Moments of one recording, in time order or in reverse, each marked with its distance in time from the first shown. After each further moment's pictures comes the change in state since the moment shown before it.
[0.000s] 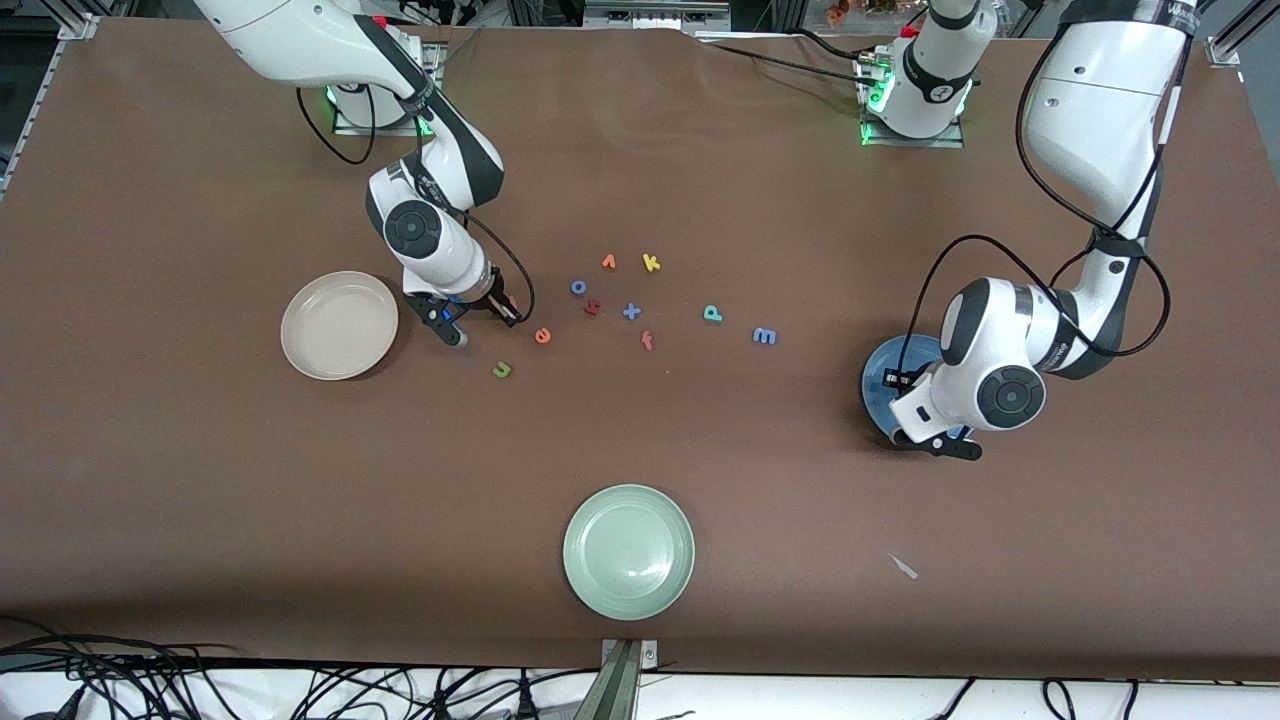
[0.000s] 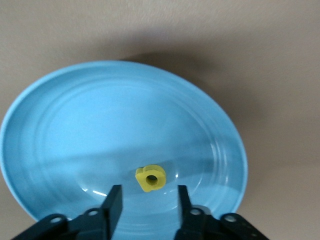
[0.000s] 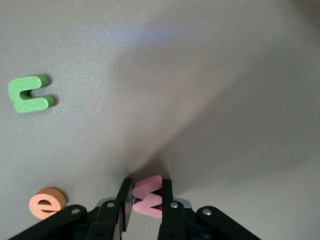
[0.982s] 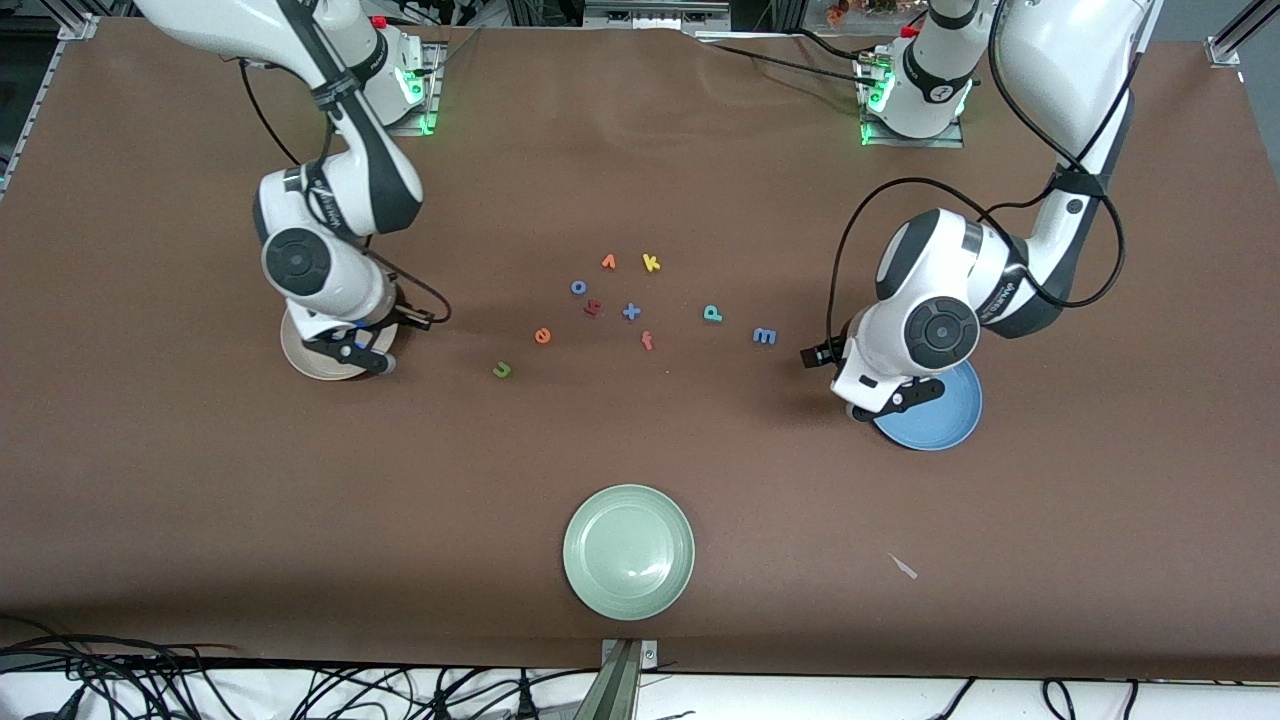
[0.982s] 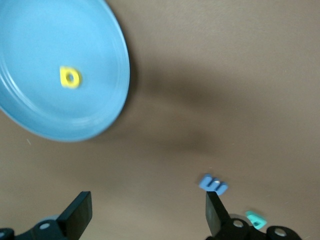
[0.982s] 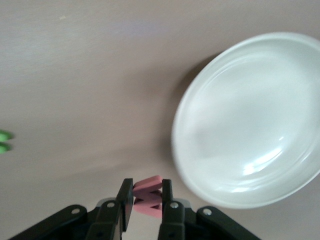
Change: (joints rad) left arm -0.044 -0.131 -0.178 -0.013 -0.078 -0.102 -0.773; right arm -0.007 -0.135 -0.258 0.108 -0.011 -0.384 -0.755
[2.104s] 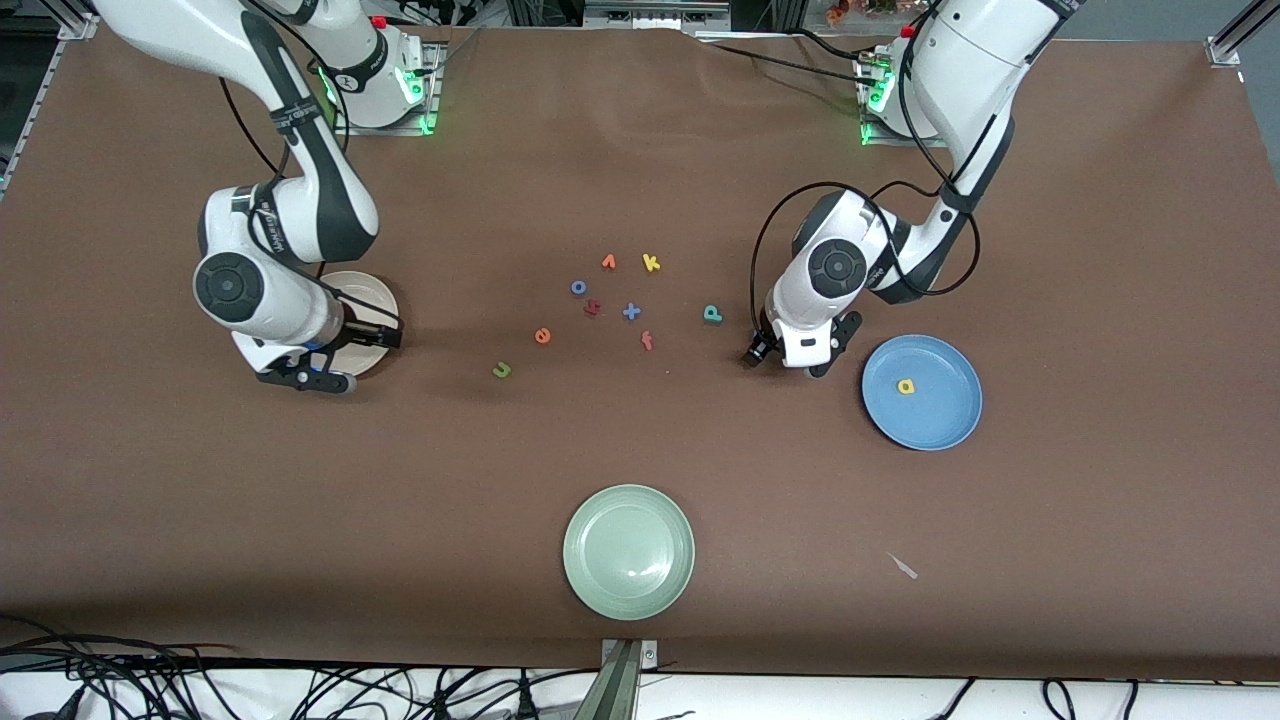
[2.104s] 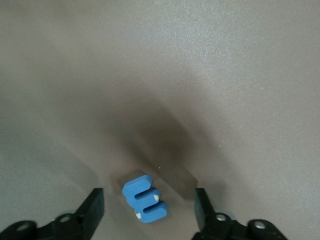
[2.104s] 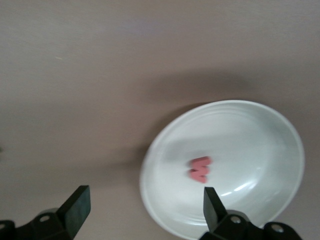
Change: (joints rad) left arm -0.125 0.046 -0.022 -0.326 -0.002 0.608 -0.652; right arm 0.036 0.032 -0.081 0.102 0.031 -0.036 -0.165
